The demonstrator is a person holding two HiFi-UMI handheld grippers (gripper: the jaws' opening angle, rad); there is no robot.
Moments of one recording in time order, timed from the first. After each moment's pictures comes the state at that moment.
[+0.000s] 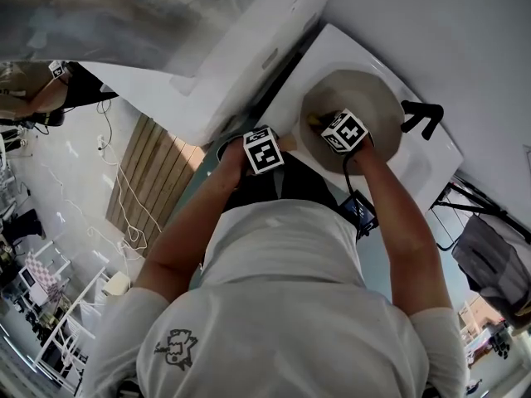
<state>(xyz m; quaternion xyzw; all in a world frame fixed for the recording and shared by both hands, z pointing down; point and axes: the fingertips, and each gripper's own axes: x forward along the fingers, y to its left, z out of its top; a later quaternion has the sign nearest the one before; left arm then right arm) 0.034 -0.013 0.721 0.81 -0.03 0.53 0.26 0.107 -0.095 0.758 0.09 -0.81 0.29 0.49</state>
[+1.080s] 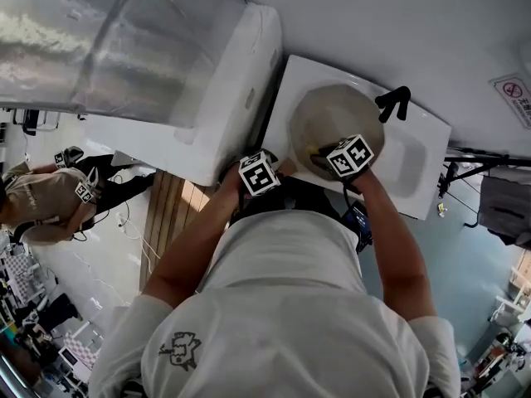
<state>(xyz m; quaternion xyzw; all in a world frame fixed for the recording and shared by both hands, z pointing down) 0.029 -0.028 0.674 0.84 0.03 0.52 0.16 0.114 -0.064 0.673 0.22 -0.80 0.44 0.34</state>
